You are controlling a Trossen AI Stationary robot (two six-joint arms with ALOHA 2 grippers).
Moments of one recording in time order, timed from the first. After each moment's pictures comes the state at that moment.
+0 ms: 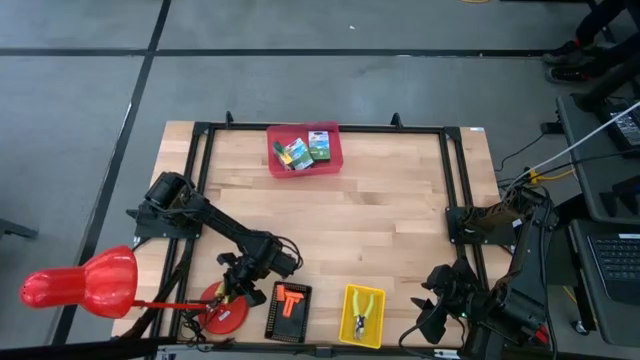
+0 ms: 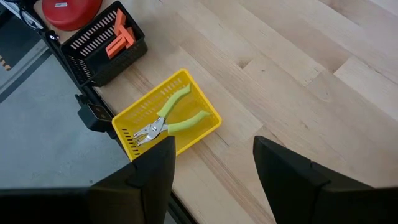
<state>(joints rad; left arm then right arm) -0.41 1.87 1.13 -1.08 0.89 -0.93 1.09 1.74 1.82 -1.57 0.59 1.85</state>
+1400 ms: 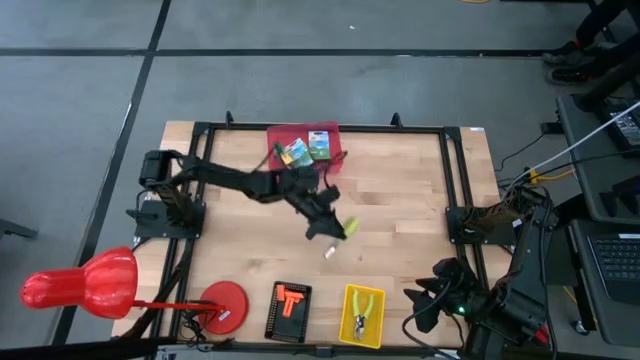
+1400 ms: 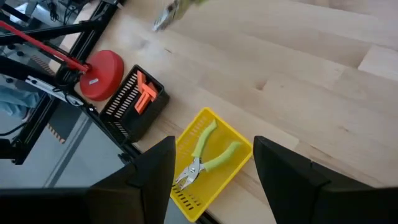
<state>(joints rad) 0.04 1.73 1.12 0.29 0.60 -0.69 1.09 1.74 1.82 -1.57 0.75 2.16</state>
